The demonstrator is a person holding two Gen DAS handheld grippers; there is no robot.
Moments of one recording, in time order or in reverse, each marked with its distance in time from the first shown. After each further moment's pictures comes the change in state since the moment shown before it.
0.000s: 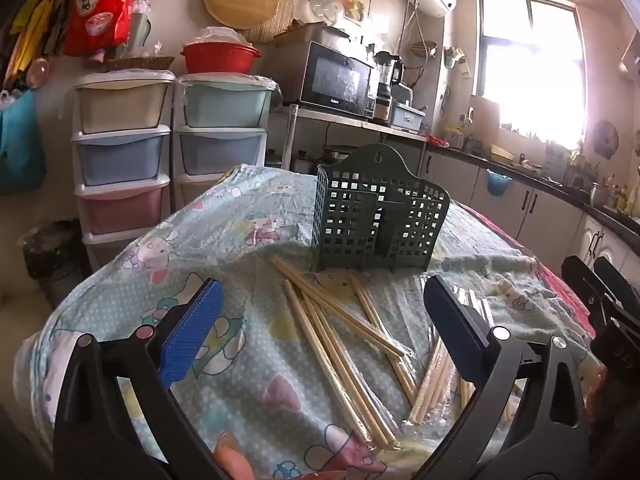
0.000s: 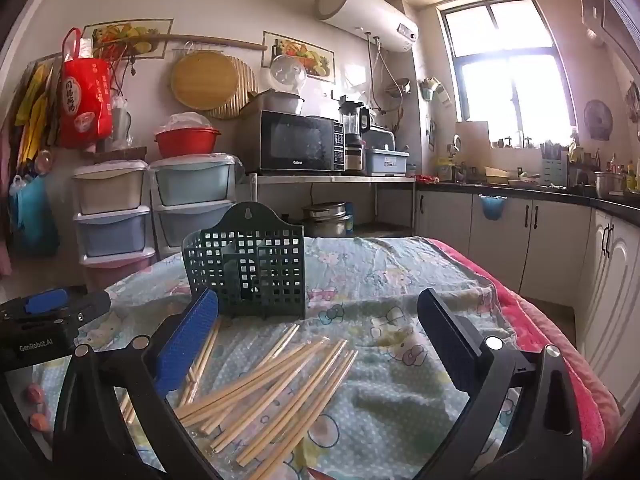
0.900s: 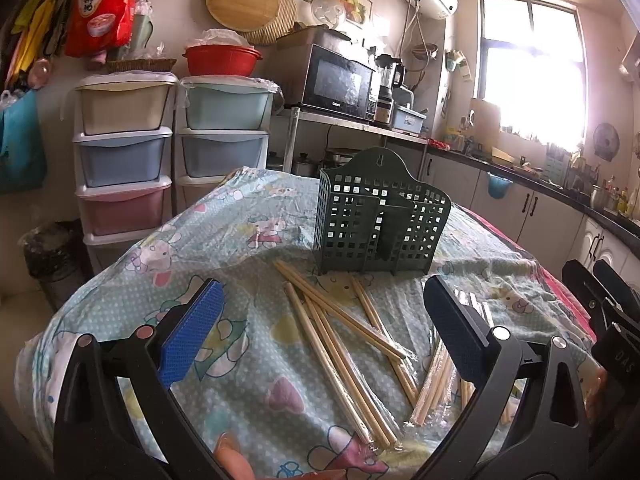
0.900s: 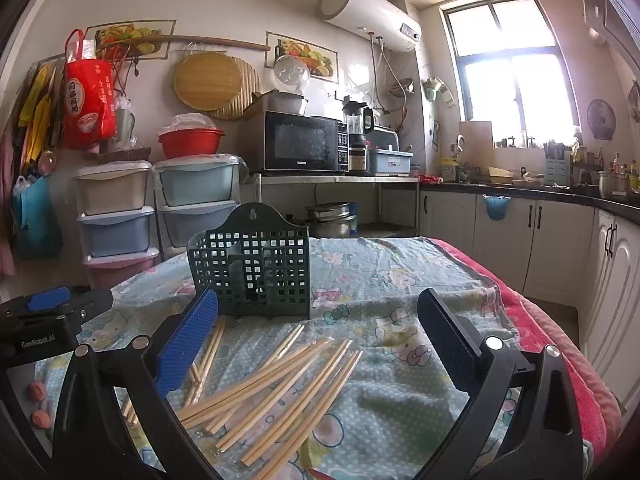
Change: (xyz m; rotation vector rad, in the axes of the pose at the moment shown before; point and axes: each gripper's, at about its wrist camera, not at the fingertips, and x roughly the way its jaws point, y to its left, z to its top) left arm 0.001 0.005 0.002 -0.009 0.003 -0.003; right arm 0.000 0.001 -0.002 -0.005 -0.011 0.013
